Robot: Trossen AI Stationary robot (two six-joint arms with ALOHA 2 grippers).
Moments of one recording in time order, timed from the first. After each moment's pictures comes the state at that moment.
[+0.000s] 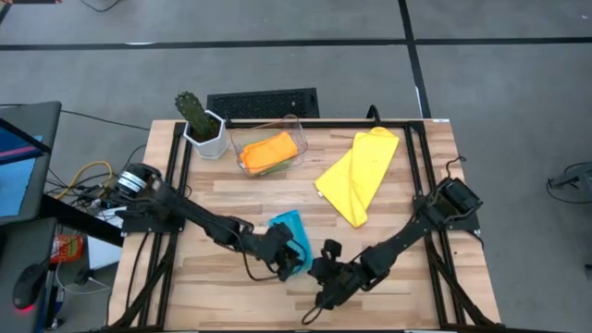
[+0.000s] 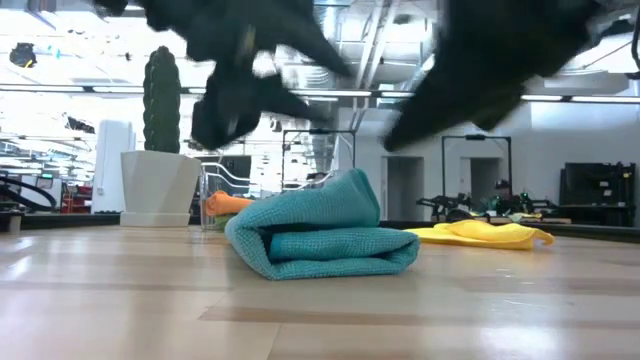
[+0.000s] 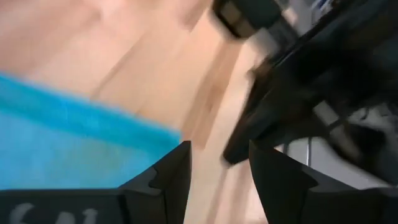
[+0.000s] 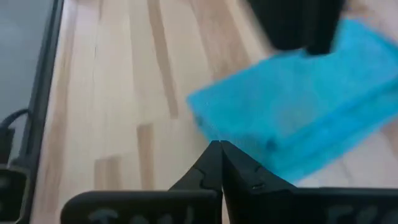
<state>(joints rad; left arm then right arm) -0.40 1.73 1.00 0.15 -0.19 -0.97 0.63 1.92 1.21 -0.21 0.48 0.64</state>
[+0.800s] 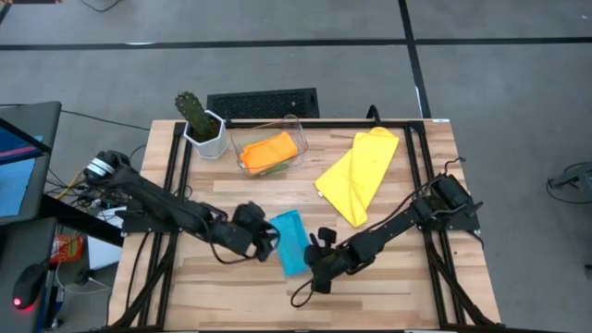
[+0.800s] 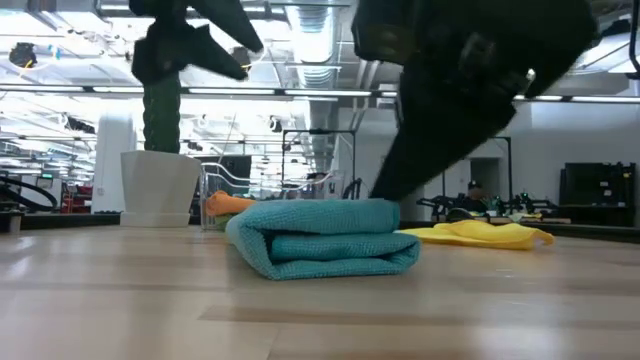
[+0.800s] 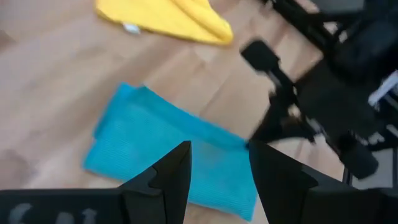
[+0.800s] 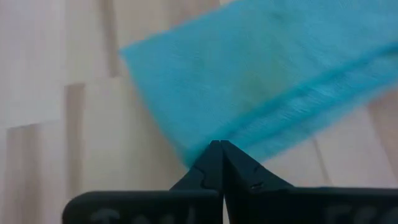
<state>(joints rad) -0.45 1.42 0.96 -0.31 -0.50 -1.02 0.50 1.95 1.21 -0.29 0.32 0.53</state>
